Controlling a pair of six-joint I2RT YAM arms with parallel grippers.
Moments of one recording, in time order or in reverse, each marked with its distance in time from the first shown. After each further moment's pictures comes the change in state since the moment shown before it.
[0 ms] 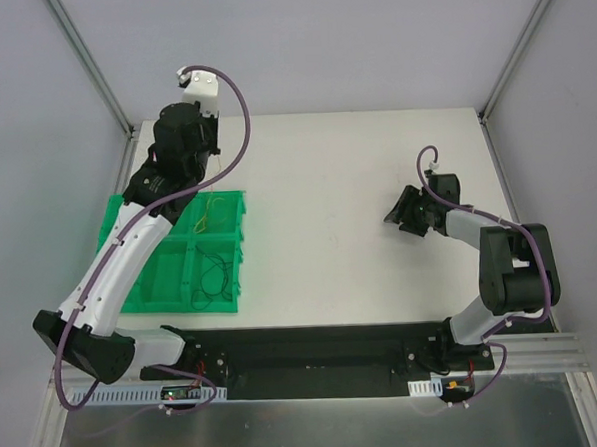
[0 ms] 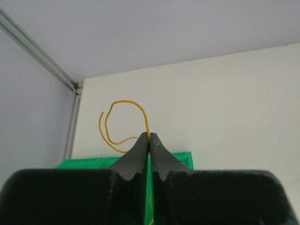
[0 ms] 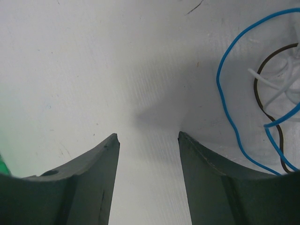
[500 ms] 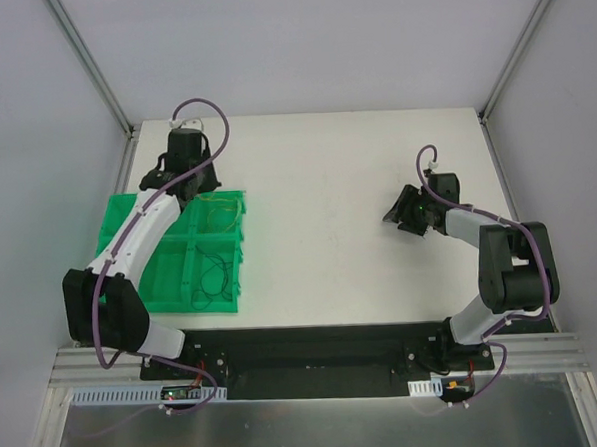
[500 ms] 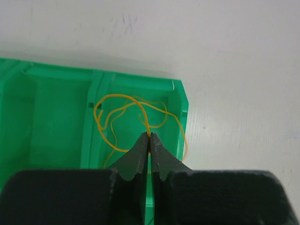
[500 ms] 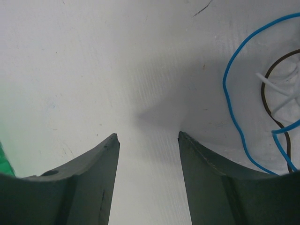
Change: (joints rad) left arm 0.251 0.137 -0.267 -0.101 0.320 -0.434; right arm 0.000 0.011 0.006 0.007 -0.017 0.000
